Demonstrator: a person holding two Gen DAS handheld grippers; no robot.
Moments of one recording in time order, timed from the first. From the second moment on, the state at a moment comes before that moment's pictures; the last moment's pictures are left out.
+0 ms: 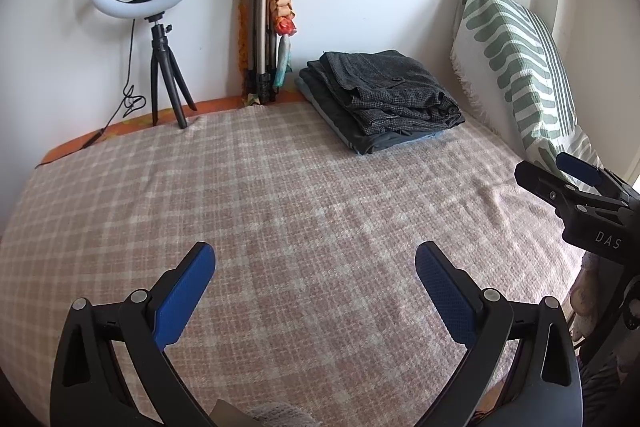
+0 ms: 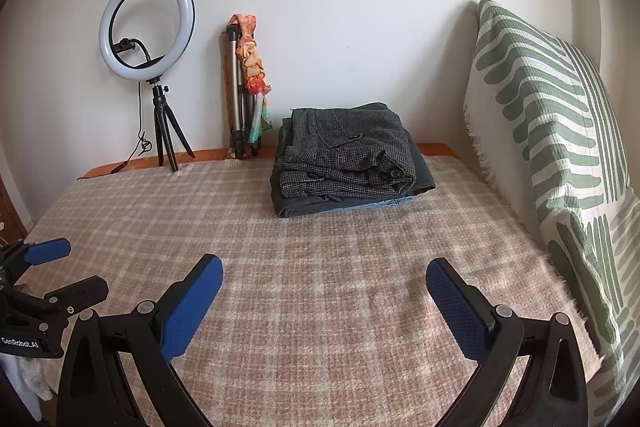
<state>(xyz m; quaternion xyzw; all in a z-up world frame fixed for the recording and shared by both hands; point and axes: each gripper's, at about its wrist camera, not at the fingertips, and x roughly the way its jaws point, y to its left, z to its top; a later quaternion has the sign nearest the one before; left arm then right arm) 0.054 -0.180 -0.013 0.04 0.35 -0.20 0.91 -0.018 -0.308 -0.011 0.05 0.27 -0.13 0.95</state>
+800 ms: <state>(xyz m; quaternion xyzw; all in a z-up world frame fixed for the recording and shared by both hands) 0.051 -0.183 -0.010 0.05 0.35 -0.20 0.91 -0.019 -0.308 -0.010 0.05 0.26 -0.13 0.95</state>
